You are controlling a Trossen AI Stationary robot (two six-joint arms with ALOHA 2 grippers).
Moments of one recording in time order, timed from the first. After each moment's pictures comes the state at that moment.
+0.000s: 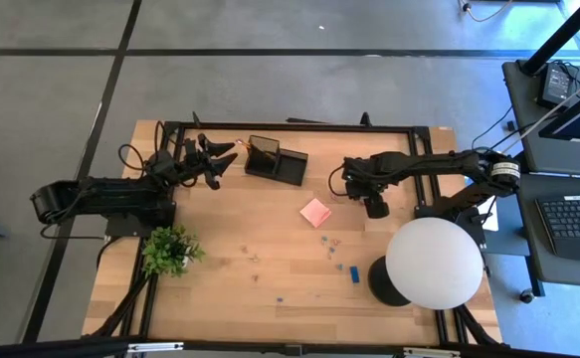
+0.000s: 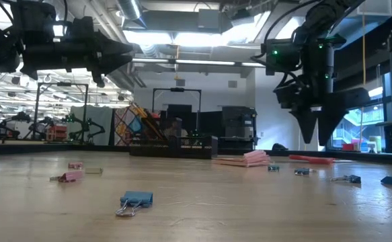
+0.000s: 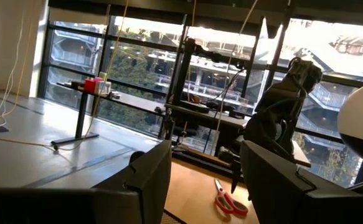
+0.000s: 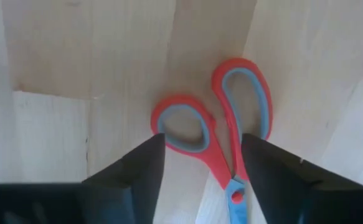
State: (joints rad) left arm 0.60 0.96 0.09 1.12 0.19 -0.30; right arm -0.30 1.49 0.85 -0.86 0.11 -0.49
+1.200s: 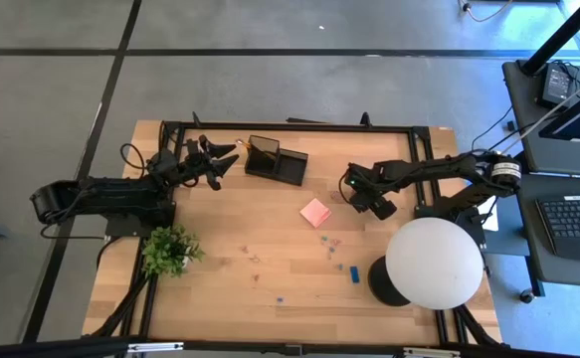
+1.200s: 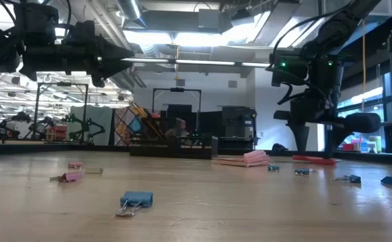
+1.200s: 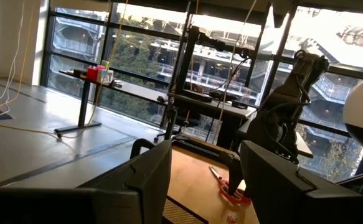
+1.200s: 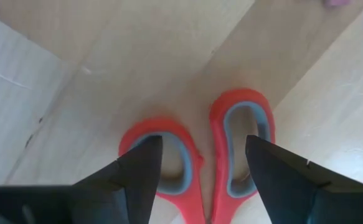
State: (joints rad) left arm 0.60 0.96 0.09 1.07 0.19 -0.30; right arm -0.30 1.49 0.68 -0.58 0.11 -0.98
